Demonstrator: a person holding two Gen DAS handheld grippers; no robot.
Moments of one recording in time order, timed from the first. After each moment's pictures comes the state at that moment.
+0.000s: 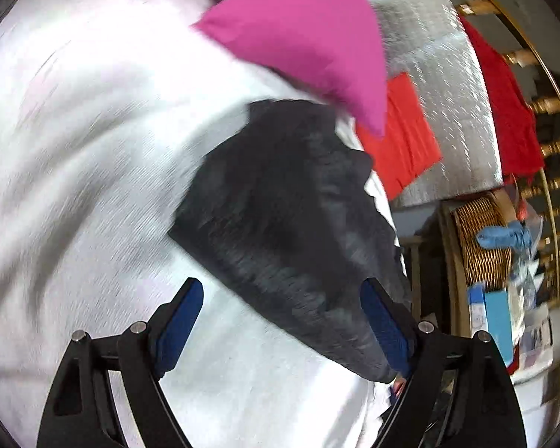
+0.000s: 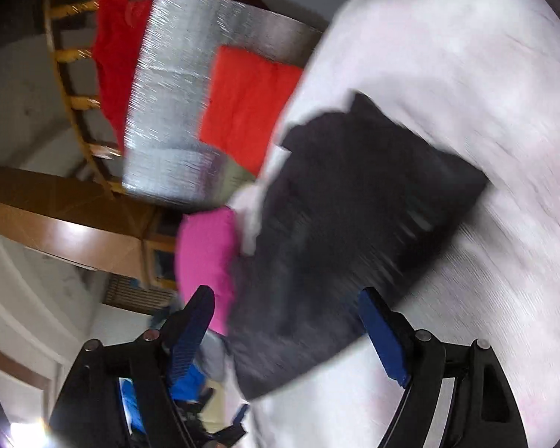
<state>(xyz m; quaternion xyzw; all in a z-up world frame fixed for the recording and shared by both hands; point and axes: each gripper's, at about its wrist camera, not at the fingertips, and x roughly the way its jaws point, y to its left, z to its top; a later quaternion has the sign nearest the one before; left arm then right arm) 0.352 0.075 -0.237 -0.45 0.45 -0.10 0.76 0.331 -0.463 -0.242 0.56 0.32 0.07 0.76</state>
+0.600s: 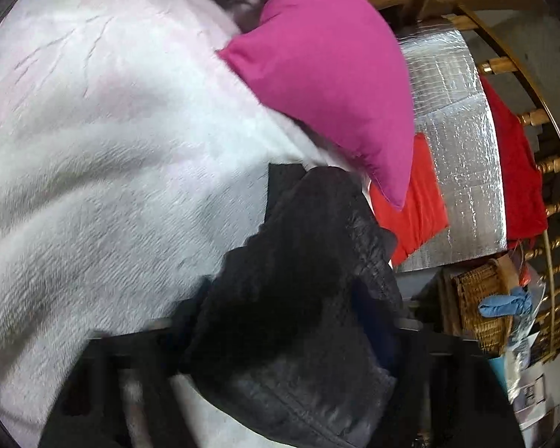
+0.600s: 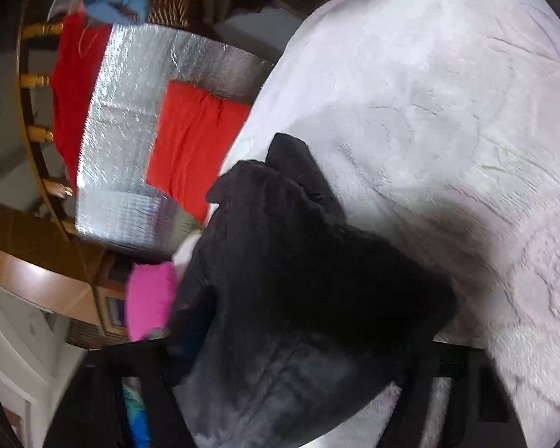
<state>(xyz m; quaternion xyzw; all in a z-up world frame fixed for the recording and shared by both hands) 0.400 0.083 -0.266 -0.49 0.37 -0.04 0.79 0.388 -0.494 -0.274 0.54 0.29 -0.04 0.79</state>
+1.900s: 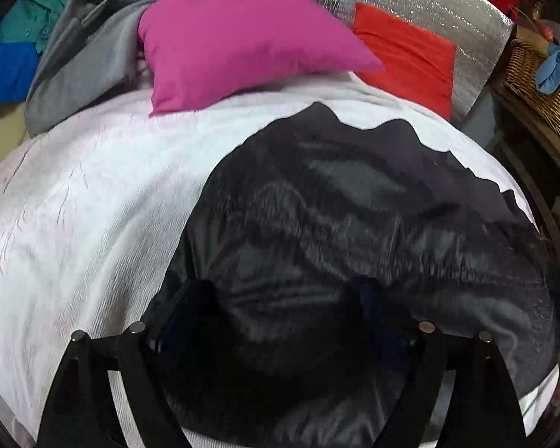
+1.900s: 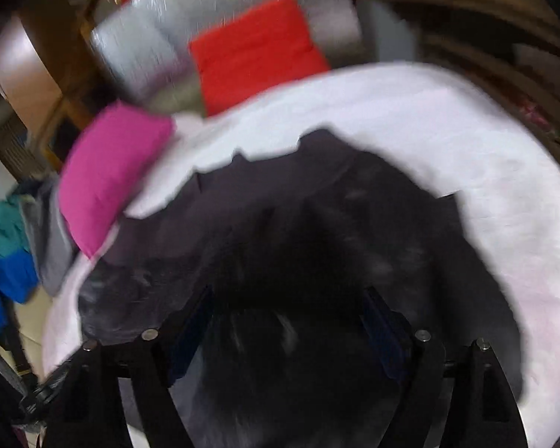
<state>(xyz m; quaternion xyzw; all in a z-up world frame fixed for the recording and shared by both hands) 0.375 0.020 -0.220 -0.09 0.45 -0.04 0.89 0.398 -0.372 -0.198 0.19 0.46 -0.03 0.87</state>
